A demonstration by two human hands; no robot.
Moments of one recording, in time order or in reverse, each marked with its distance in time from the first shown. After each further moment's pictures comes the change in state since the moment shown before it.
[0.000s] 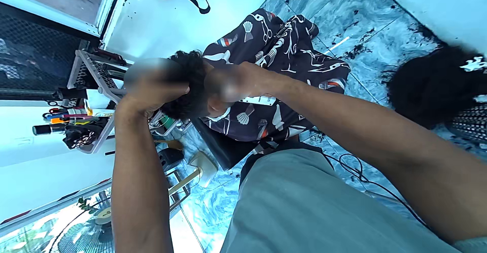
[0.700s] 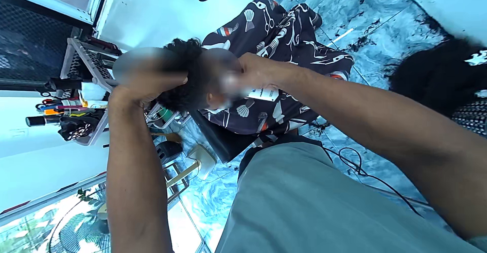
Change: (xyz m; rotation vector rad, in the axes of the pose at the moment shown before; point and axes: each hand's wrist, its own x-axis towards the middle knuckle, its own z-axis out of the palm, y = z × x) left_hand -0.001 -0.001 0.000 0.031 -0.003 -0.004; right_hand -0.012 -0.006 0.001 0.144 -0.078 0.087
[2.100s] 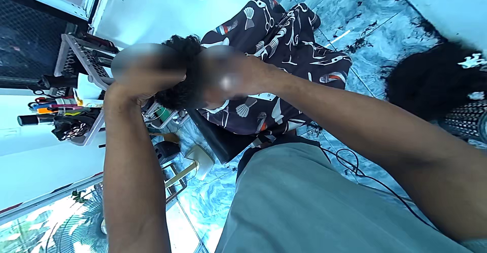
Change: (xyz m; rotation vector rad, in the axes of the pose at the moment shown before) left_hand 0.004 -0.002 -0.002 -0.023 0.005 0.007; right_hand 0.001 -0.009 0.010 -0.419 0.097 -0.057
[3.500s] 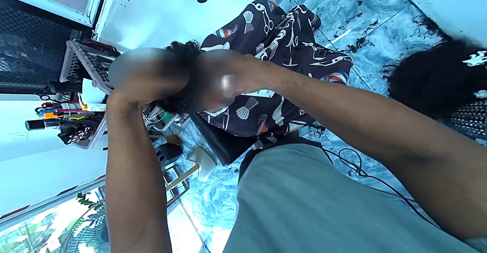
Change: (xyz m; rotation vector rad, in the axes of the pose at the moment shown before) left_hand 0.003 -0.002 -0.002 -0.010 -0.008 -0.010; right_hand 0.013 0.001 -0.009 0.036 -0.033 -0.063
